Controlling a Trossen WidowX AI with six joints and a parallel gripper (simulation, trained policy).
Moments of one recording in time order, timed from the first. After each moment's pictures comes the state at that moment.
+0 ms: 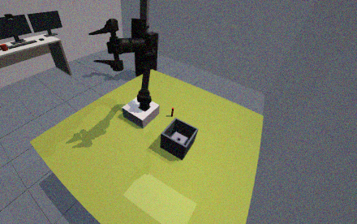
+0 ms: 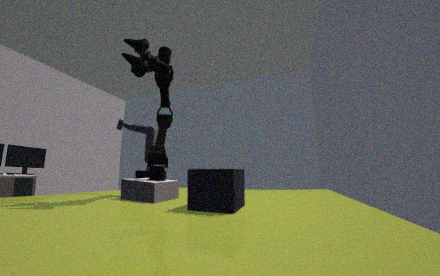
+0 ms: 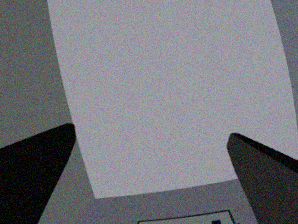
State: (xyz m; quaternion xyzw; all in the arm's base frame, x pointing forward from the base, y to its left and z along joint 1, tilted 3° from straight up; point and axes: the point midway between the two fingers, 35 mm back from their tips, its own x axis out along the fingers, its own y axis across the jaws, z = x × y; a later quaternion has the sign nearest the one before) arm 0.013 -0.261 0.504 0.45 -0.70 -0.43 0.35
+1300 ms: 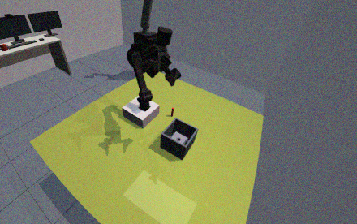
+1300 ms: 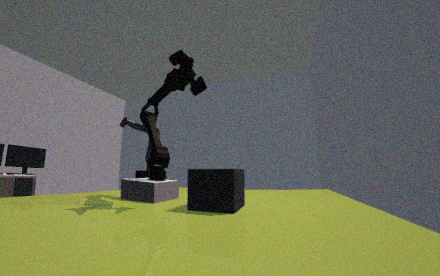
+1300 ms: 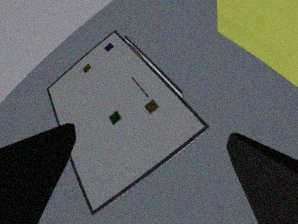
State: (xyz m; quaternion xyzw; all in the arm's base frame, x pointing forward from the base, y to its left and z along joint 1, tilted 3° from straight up) arm 0.229 -0.161 0.438 0.84 -0.35 -0.23 0.33
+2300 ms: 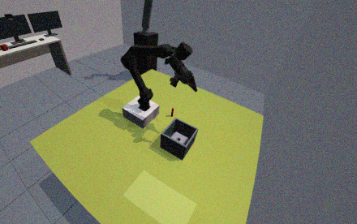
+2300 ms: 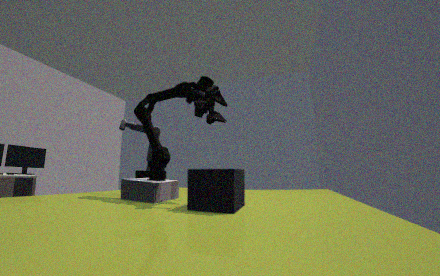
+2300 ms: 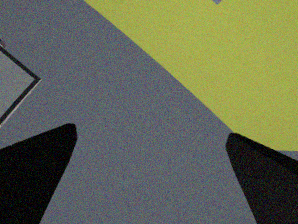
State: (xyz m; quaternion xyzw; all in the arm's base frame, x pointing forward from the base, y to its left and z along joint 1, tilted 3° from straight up) arm 0.296 0.010 0.323 0.91 0.04 -0.28 0.31
